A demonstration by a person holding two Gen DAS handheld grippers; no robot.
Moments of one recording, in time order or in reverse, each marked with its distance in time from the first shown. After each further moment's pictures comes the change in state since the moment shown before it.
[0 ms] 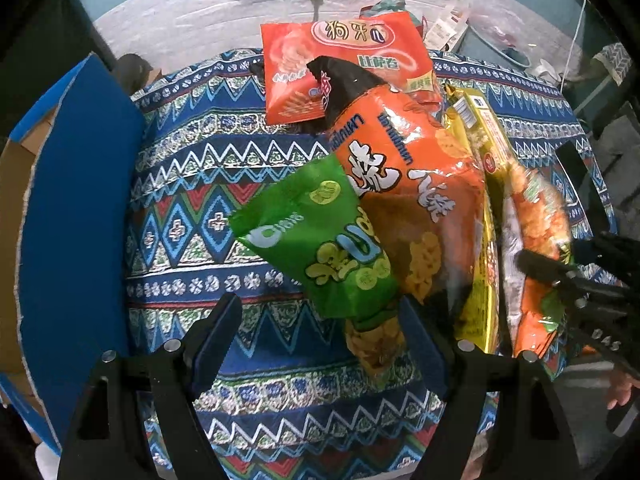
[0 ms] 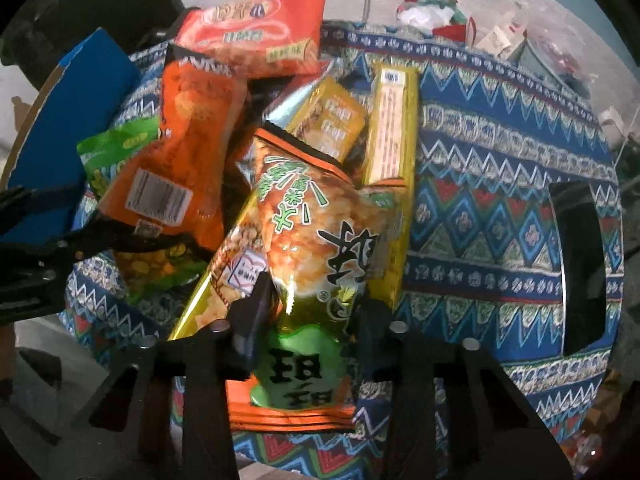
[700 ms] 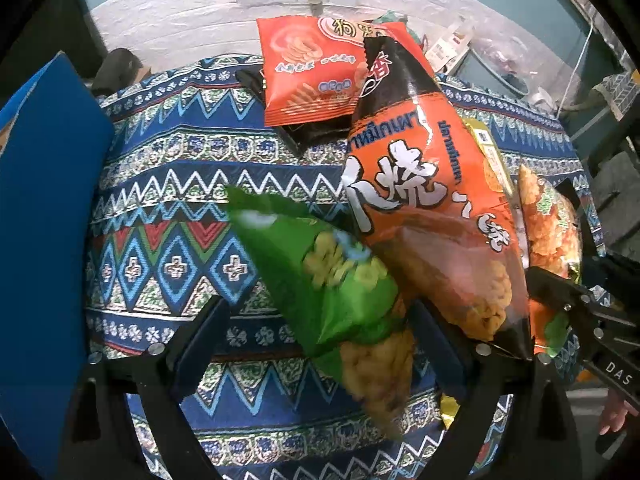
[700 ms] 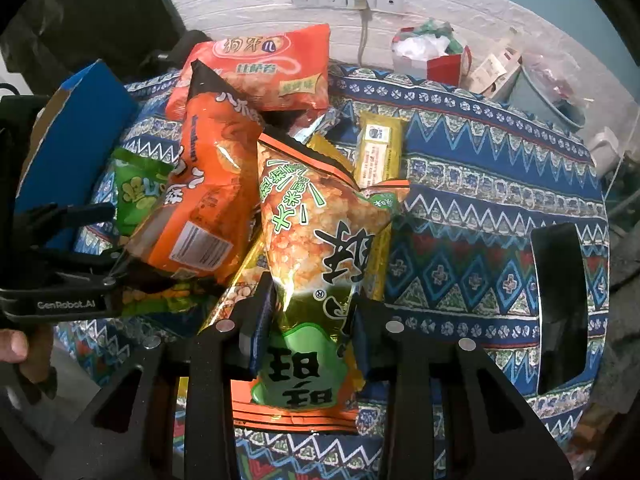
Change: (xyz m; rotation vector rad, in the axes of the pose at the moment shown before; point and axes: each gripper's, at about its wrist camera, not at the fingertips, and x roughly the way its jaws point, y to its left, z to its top) left arm 0.027 -0.010 0.030 -0.058 -0.050 -0.089; right arm -0.005 -0.012 0.019 -0.021 -0.064 -0.003
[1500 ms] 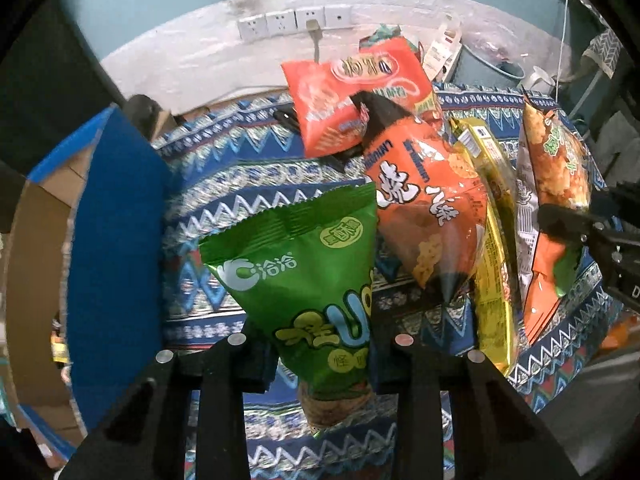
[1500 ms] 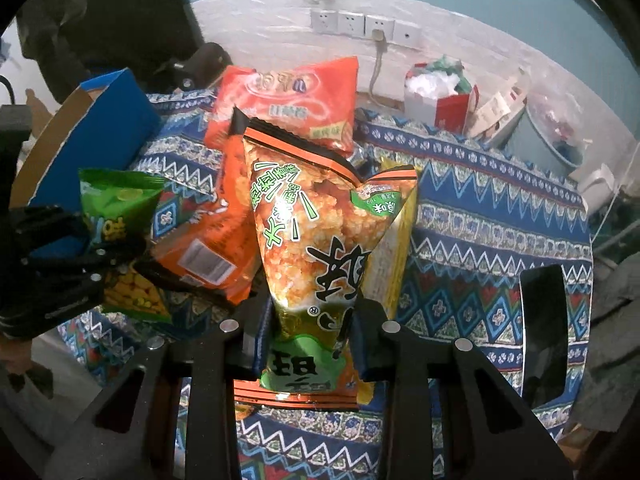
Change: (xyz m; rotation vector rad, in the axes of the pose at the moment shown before) left arm -0.055 0.019 -0.016 0.142 -0.079 0.148; right arm -0.028 0.031 0.013 -0.084 -0.087 -0.027
